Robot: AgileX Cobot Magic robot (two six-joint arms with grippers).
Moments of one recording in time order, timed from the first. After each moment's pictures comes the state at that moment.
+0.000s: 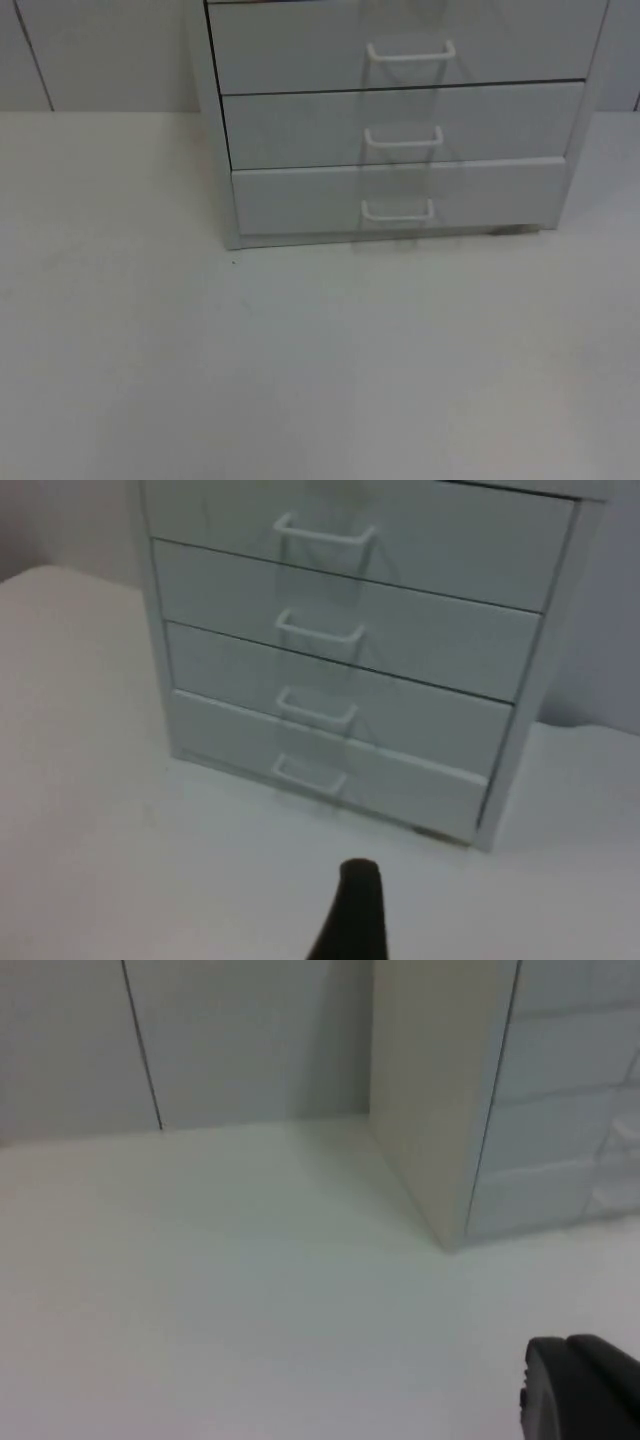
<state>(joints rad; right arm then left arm) 0.15 0.32 -0.60 0.39 0.73 -0.46 -0.30 0.00 -0.58 0.10 1.03 -0.12</state>
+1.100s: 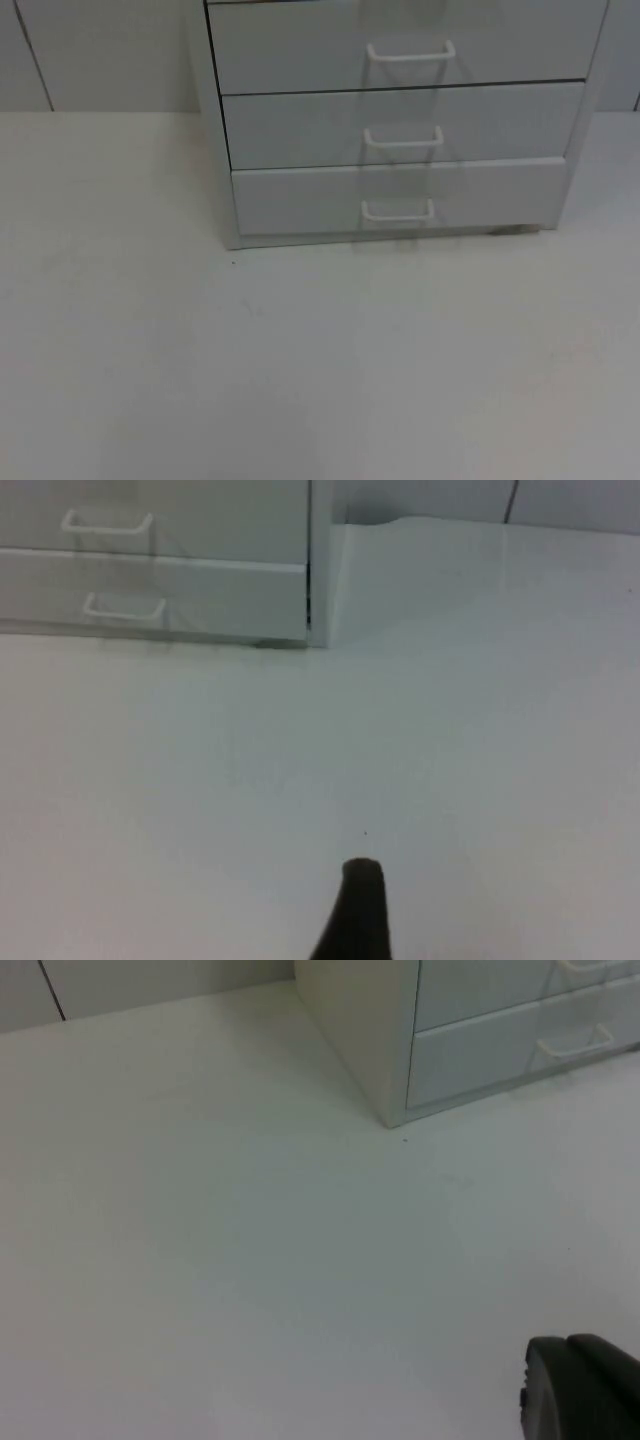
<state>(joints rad) 0.15 0.00 -0.52 -0.03 1.08 -0.01 -0.30 0.00 -0.50 -0.02 1.09 0.00</state>
